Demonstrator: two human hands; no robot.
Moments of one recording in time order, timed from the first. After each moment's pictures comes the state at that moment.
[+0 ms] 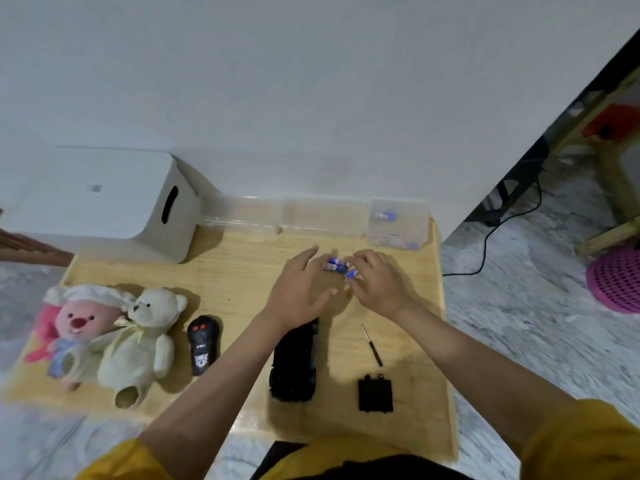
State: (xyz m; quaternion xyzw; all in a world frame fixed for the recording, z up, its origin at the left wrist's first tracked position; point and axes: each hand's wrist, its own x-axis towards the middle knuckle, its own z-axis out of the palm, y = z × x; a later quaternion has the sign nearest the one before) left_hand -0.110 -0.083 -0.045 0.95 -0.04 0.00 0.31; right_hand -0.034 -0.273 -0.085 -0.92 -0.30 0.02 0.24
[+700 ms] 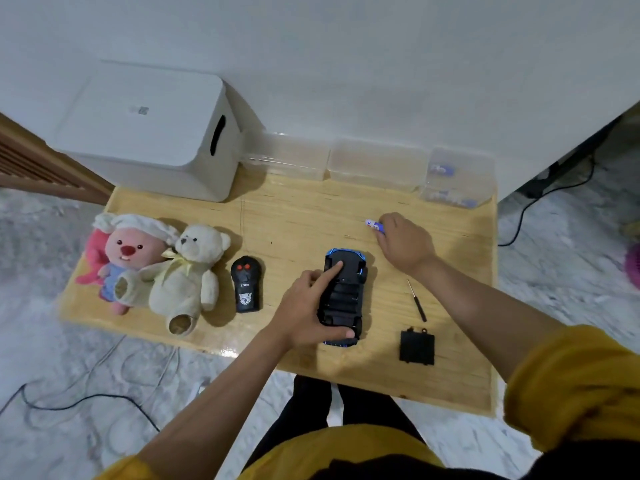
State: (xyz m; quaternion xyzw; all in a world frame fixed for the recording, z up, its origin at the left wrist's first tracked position) left_hand -0.228 -0.044 -0.077 0.90 0.04 -0.15 0.42; right_hand -0.041 -0.230 -0.114 -0.95 -0.28 0.07 0.09
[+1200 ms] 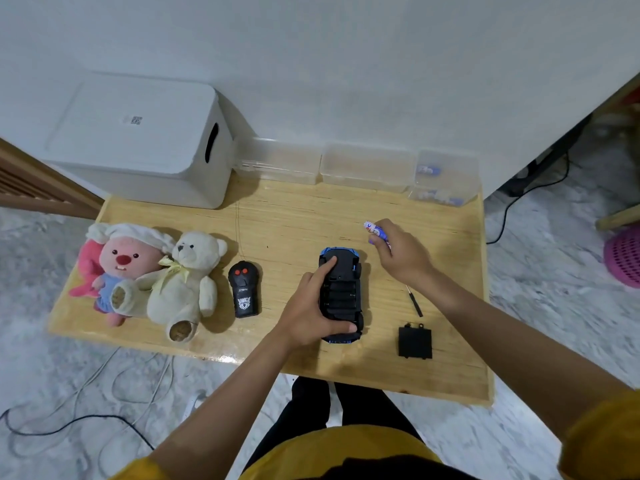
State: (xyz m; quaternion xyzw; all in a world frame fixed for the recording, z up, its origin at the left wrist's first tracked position) left_hand -0.226 -0.056 -0.075 0.79 0.12 -0.16 0.57; right_hand -0.081 -0.232 -0.069 -0.93 -0.20 0.14 0.28
